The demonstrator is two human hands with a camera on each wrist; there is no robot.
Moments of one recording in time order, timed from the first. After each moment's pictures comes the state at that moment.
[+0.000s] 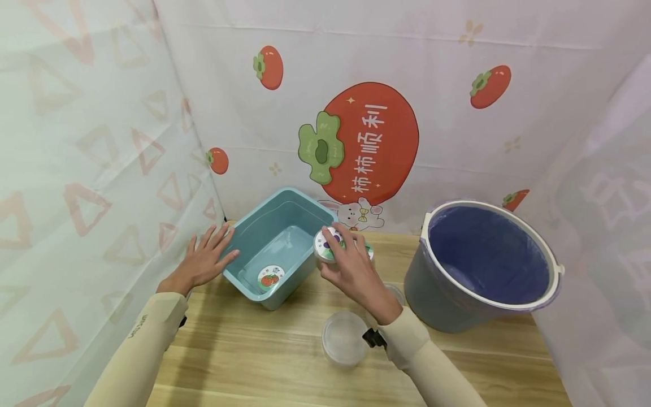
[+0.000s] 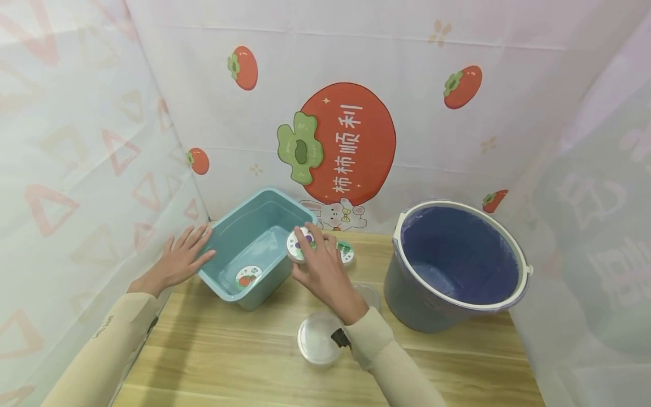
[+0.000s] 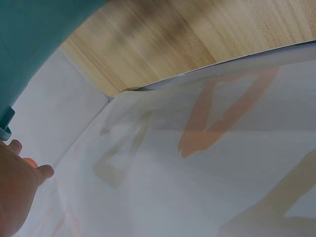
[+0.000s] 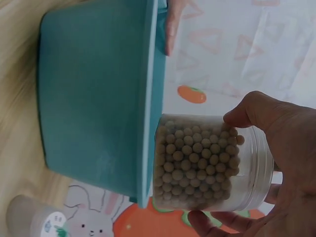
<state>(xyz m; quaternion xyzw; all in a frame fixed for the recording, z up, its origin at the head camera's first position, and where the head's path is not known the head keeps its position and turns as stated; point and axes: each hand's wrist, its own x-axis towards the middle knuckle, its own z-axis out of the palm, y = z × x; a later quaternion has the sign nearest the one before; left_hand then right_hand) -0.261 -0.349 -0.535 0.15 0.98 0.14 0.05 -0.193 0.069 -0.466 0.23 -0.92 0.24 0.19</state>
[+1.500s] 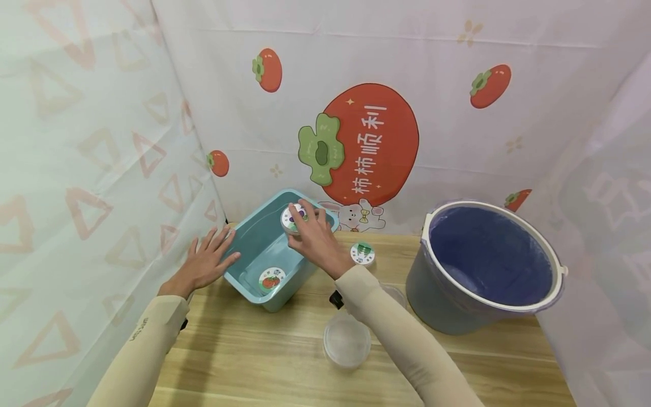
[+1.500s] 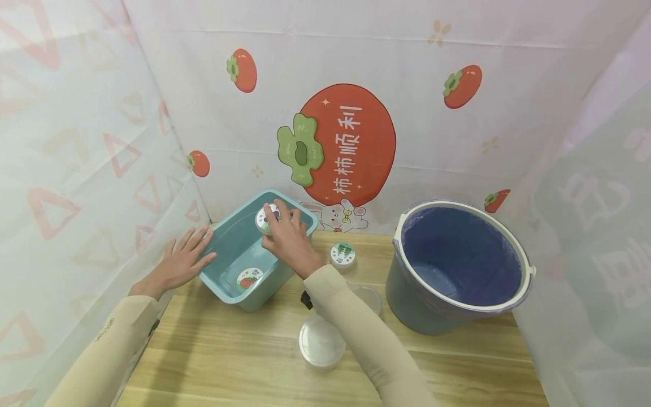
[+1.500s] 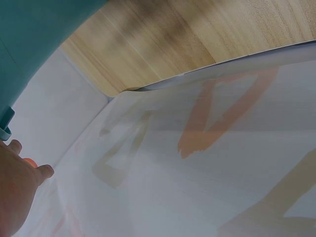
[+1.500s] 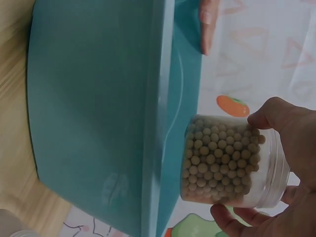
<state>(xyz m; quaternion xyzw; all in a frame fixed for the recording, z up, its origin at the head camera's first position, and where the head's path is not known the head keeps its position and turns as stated) -0.260 -0.347 -0.535 0.15 0.98 0.14 0.05 -0.277 -0.001 -0.467 0.26 -0.93 0.24 0.13</state>
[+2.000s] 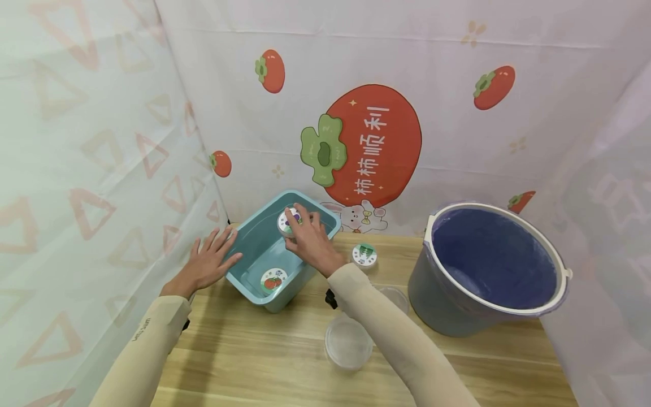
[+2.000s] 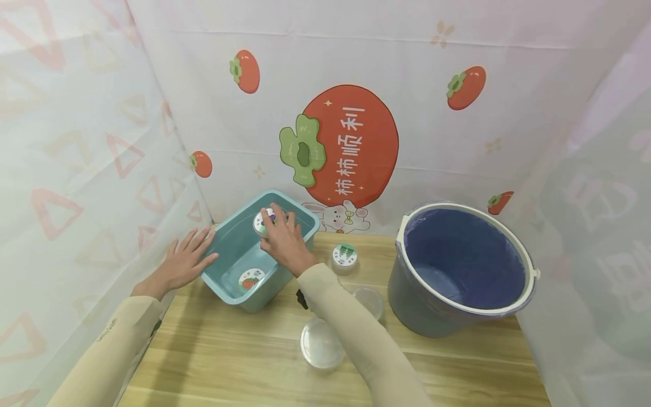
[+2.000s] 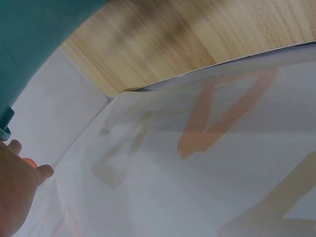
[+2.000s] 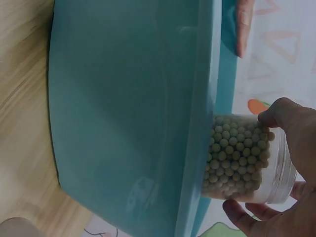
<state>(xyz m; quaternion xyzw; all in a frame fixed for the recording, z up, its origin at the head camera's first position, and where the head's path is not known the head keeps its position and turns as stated) -0.261 -0.348 -0.538 0.16 0.98 0.14 0.05 -0.290 -0.018 -0.488 0.27 -0.93 0.20 0.12</state>
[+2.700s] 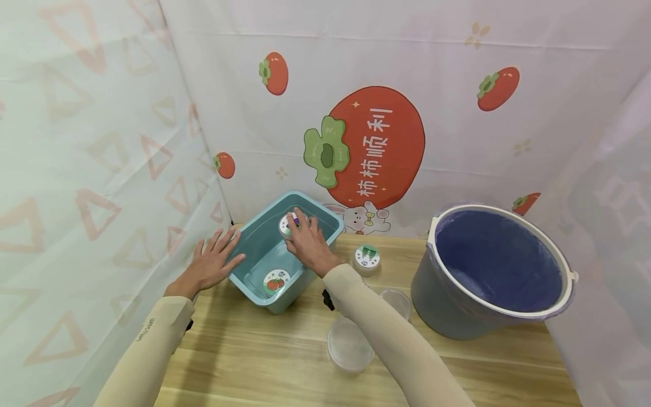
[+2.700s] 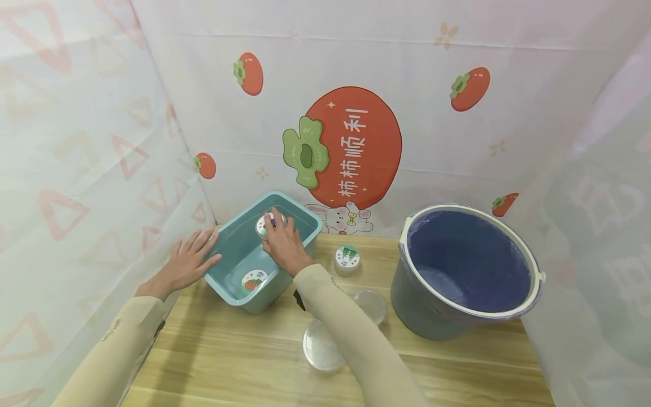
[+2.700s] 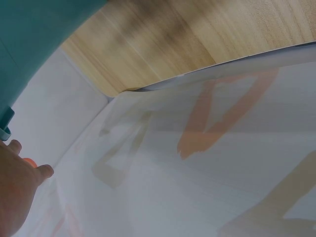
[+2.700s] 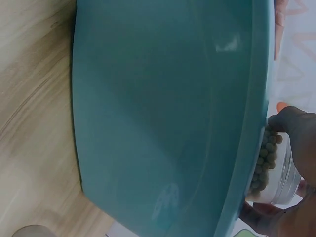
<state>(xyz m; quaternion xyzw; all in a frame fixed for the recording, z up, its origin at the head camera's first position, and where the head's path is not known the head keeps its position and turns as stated) -0.259 -0.346 -0.537 0.15 0.98 0.14 0.04 -0.296 -0.032 -0.509 0.27 -0.94 0.15 0.14</state>
